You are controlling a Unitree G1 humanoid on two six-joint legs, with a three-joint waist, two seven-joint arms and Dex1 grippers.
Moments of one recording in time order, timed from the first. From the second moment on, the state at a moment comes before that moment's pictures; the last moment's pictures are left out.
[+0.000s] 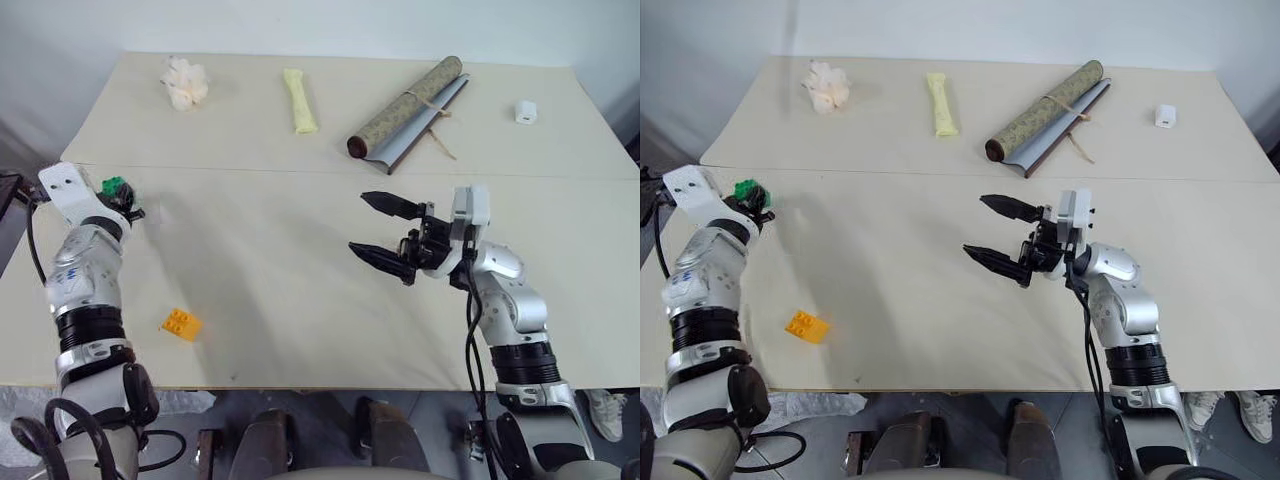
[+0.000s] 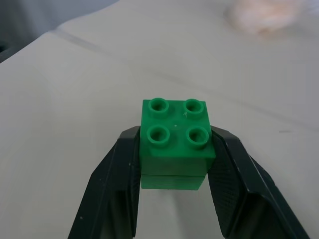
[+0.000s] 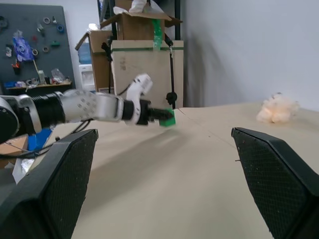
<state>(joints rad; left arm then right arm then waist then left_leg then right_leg) -0.65 0.57 0.47 0.46 -0.40 0.39 -0.19 -0.49 -0.41 -0.05 0.04 0.63 0.13 1.17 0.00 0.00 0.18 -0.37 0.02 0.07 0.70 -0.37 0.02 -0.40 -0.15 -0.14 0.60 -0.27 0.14</state>
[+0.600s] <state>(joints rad) -1.01 0.40 -0.23 0.66 -0.23 0.16 -1.28 -0.18 -0.75 -0.34 0.13 0.58 0.06 1.27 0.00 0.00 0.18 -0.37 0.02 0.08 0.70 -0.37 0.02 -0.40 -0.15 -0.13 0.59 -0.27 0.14</state>
